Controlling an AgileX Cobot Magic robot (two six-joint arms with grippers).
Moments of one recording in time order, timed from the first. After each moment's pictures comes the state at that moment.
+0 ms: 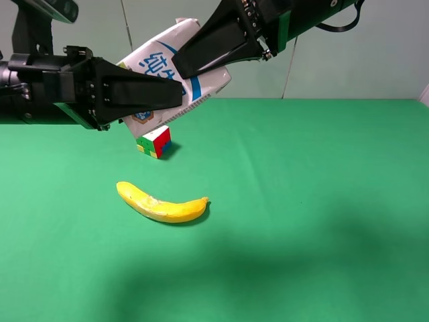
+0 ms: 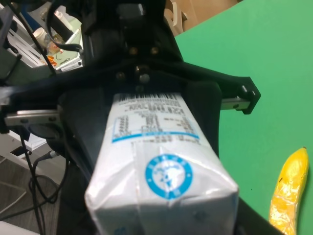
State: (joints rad) left arm -0.27 1.45 -0.62 -1.73 1.10 1.71; right arm 0.47 1.59 -1.36 1.11 1.20 -1.11
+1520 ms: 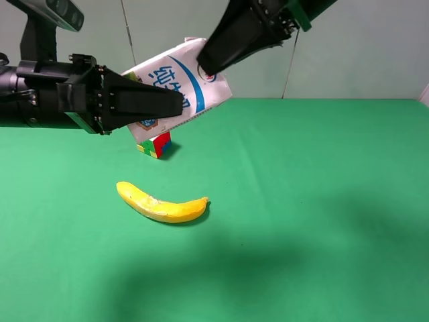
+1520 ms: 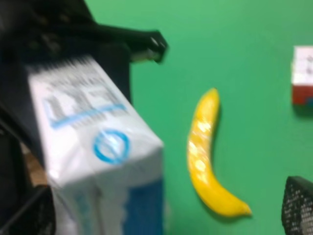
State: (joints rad) left arm -0.27 1.46 -0.62 -1.71 1.06 1.72; right arm 0.45 1.56 -1.50 0.74 1.18 -0.81
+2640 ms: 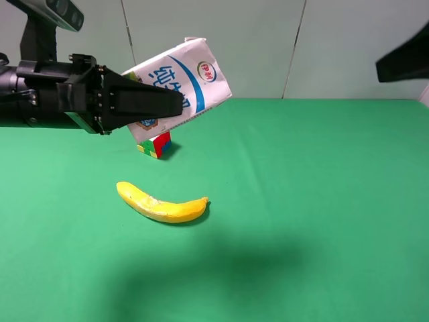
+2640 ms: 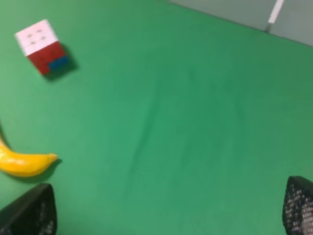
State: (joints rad) left arm -0.27 1.46 -0.62 -1.71 1.06 1.72; right arm 0.24 0.85 -0.97 0.20 0.87 -0.26
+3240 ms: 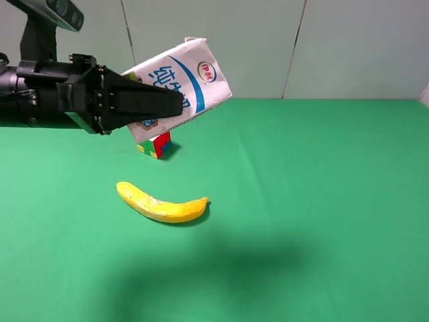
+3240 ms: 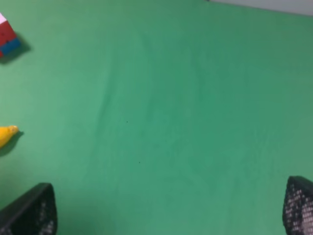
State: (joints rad) left arm -0.27 1.46 -0.62 -1.71 1.06 1.72; right arm 0.24 0.35 -0.60 0.08 0.87 -0.10
